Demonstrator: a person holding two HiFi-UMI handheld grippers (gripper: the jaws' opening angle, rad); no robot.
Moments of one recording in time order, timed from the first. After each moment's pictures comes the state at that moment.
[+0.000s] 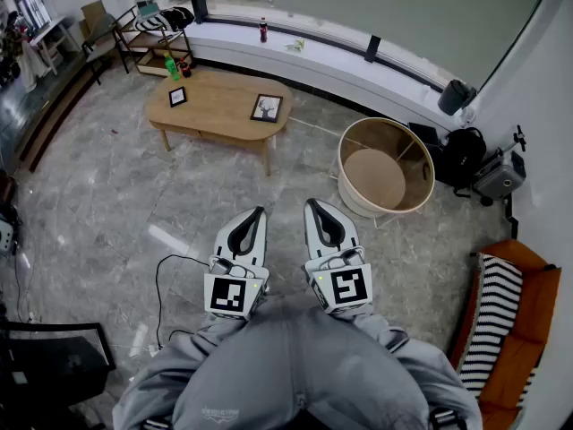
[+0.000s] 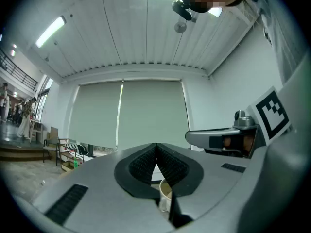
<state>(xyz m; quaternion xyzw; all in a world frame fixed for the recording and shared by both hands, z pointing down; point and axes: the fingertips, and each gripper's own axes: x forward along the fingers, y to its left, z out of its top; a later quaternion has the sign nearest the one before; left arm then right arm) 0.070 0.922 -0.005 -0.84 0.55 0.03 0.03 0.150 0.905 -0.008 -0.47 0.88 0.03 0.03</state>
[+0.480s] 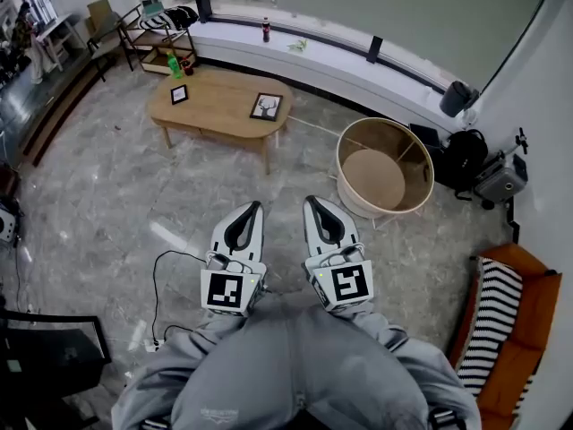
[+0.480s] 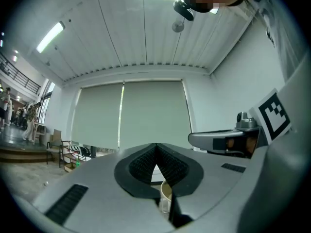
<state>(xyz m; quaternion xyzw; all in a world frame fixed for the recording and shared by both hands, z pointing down) 0.105 0.936 -0.008 -0.83 0.56 0.02 0.04 0.191 0.919 -0.008 -0.46 0.89 0.03 0.03</state>
